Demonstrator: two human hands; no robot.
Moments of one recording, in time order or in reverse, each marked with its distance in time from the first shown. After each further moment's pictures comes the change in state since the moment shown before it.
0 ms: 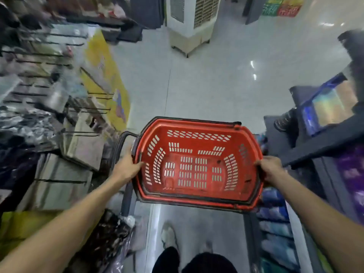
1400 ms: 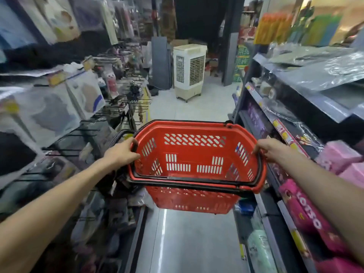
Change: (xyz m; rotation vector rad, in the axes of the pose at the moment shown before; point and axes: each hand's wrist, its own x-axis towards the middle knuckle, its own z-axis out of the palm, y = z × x) left_hand -0.931 -0.204 -0.002 0.372 0.236 0.231; right_hand -0.706 0.444 -0.415 -0.042 -0.026 -0.262
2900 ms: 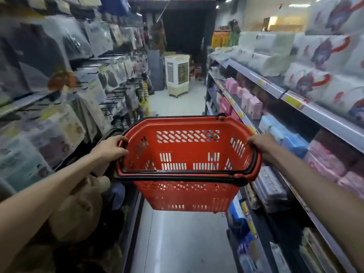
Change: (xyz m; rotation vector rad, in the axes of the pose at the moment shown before) left_hand -1.063 -0.102 0.067 -0.066 0.062 0.047; right_hand -0.884 0.592 -0.324 0.320 0.061 -0.219
